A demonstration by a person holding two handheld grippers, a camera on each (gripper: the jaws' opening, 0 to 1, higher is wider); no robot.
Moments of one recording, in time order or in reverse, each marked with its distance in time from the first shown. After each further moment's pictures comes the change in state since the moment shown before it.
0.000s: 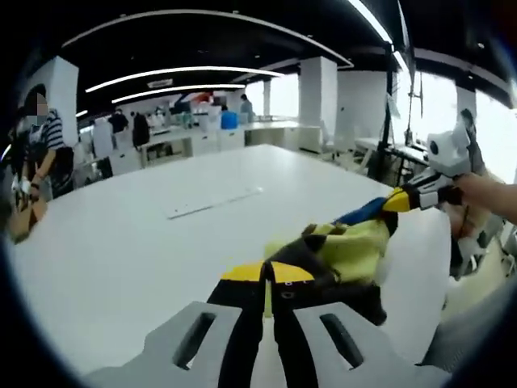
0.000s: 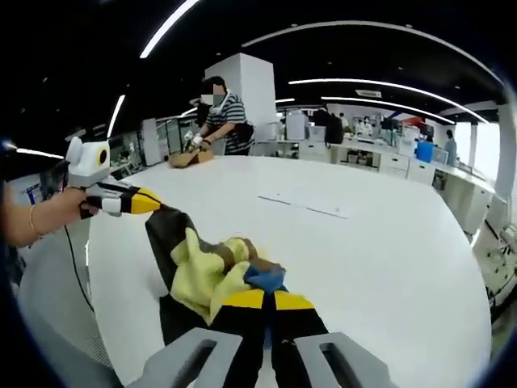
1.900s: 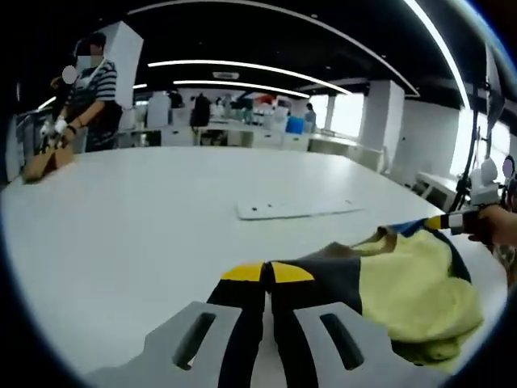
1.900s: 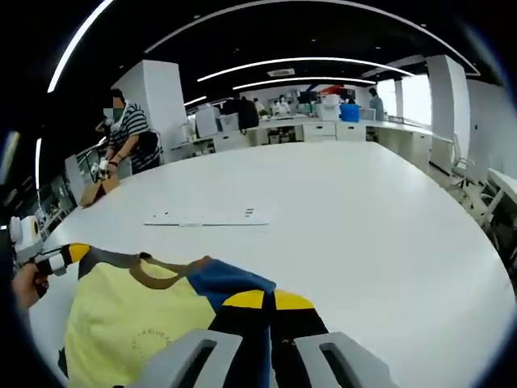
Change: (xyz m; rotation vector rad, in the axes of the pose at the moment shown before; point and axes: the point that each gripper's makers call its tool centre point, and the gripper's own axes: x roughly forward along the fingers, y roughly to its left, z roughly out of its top) left arm 0.139 0.165 -0.043 -0.204 -0.005 0.257; right arm 0.175 -0.140 -0.006 0.301 0.068 -0.341
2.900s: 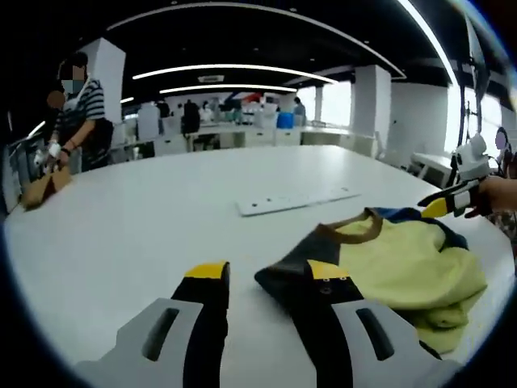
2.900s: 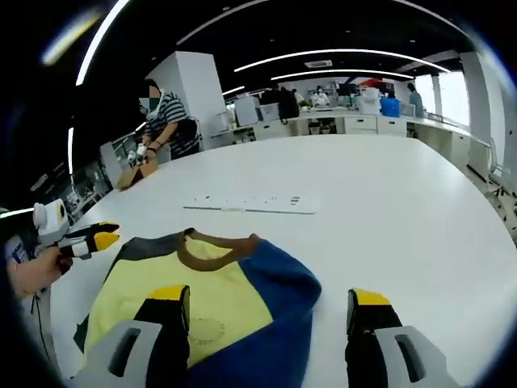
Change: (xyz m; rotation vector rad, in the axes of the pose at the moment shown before) left arm -0.031 0.001 0.004 0.107 -0.014 -0.041; right arm -0.014 0.042 -0.004 -0.088 0.052 0.275
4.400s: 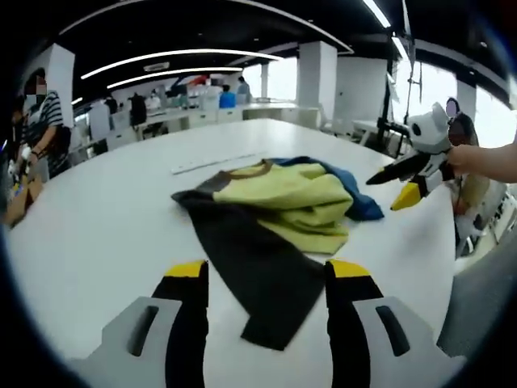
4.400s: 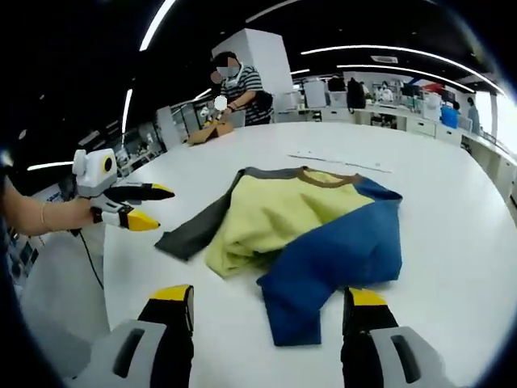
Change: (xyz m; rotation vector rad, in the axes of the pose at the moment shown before) left arm -0.145 -0.100 -0.072 0.110 0.146 -0.241; right arm -0.123 0.116 -0.113 -0.143 0.093 0.217
